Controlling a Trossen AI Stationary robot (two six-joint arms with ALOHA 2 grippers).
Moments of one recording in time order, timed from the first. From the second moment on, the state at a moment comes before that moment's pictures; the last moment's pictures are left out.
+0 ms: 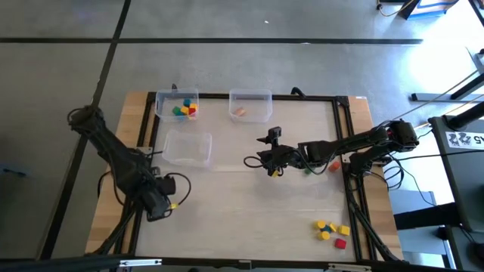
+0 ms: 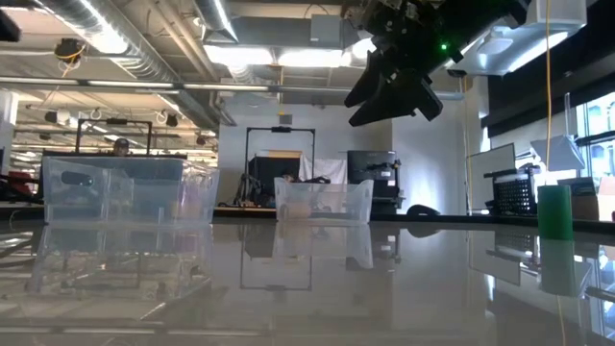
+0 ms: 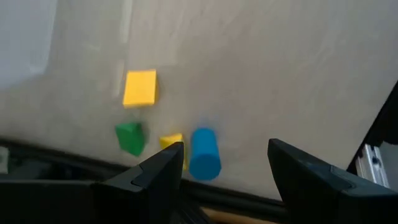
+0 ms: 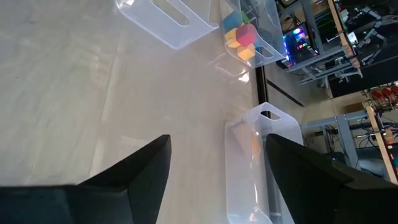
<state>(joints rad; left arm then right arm) -0.81 1.26 1.03 -1.23 -0.04 -1.09 0.14 1.50 0.94 -0.09 0.56 -0.51</state>
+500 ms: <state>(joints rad) -0.94 1.27 0.88 -1.14 0.02 -1.29 0.14 1.50 0.94 -0.09 0.56 -0.51</state>
